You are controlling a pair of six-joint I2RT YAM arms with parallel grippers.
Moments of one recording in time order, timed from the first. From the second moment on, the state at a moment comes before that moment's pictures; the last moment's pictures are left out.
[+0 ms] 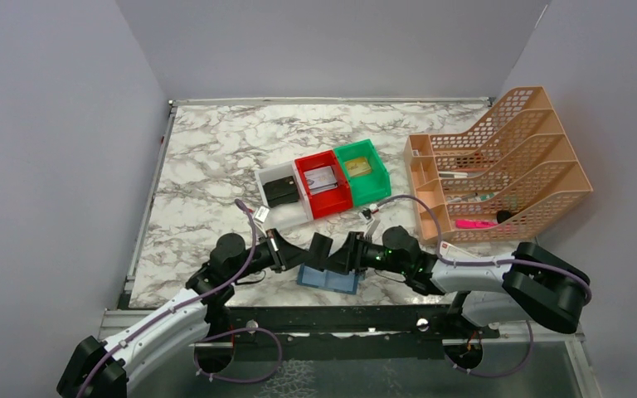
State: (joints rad) left arm -0.67 0.61 0.11 0.32 0.40 -1.04; right arm 0.98 1.27 0.29 0.67 -0.21 0.96
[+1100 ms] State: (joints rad) left arm -0.67 0.57 0.06 0.36 0.42 -1.08; right arm 0.89 1.39 0.22 1.14 -0.38 1.15
